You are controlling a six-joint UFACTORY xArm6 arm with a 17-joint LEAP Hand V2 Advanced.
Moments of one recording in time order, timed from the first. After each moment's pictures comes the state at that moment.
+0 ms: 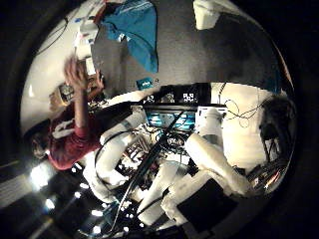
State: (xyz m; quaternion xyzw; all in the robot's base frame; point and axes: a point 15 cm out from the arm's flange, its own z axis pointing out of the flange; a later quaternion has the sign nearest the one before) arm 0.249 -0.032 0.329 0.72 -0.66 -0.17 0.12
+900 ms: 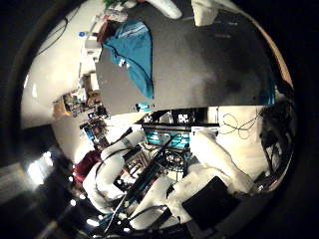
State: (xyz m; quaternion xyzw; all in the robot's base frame) arm 0.300 -0.078 0.339 0.70 -0.72 -0.06 0.03
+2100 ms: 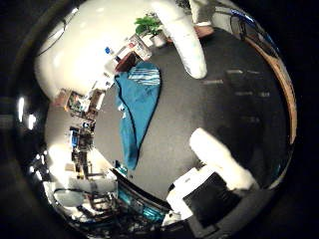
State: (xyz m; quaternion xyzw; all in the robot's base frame) arm 0.405 -0.056 0.288 0.68 -0.69 0.16 -0.18
